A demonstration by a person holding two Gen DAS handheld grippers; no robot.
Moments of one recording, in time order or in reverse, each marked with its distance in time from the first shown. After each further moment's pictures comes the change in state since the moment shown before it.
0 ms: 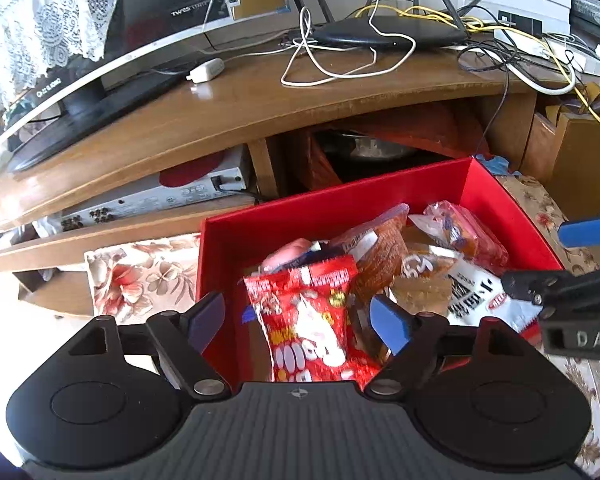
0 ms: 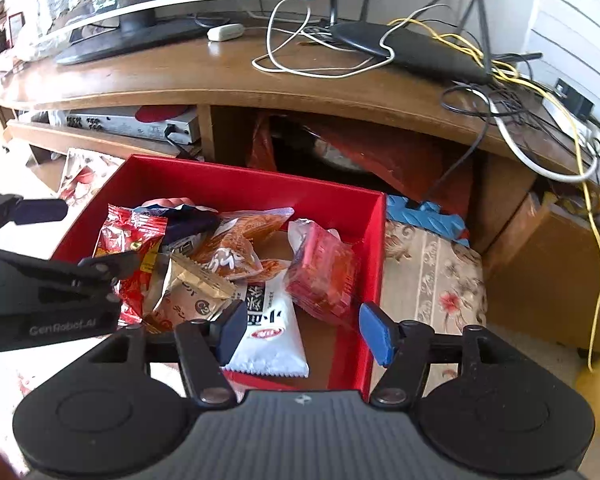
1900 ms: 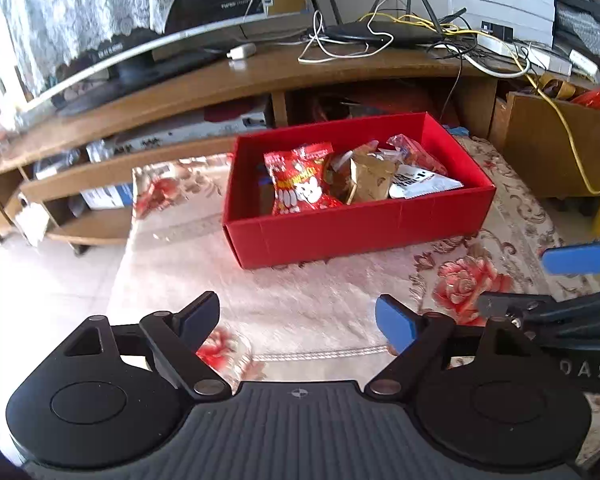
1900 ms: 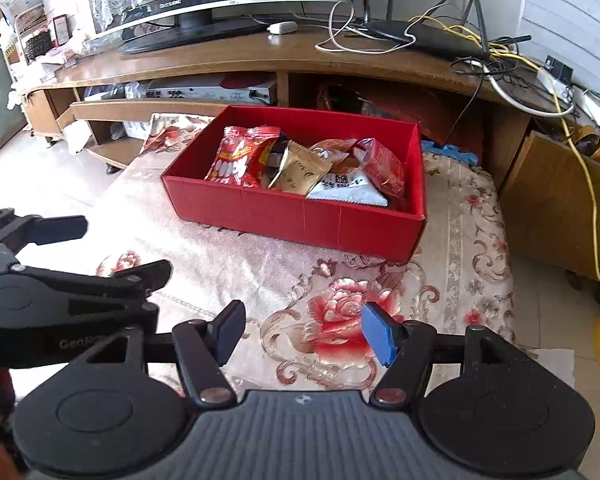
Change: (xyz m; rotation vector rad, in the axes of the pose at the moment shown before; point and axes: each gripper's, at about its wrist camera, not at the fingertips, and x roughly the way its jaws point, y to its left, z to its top) left arm -0.111 -0.007 -0.110 -0.095 -0.012 -0.001; right arm -0.102 0.051 -0.114 0.005 -0.026 0.092
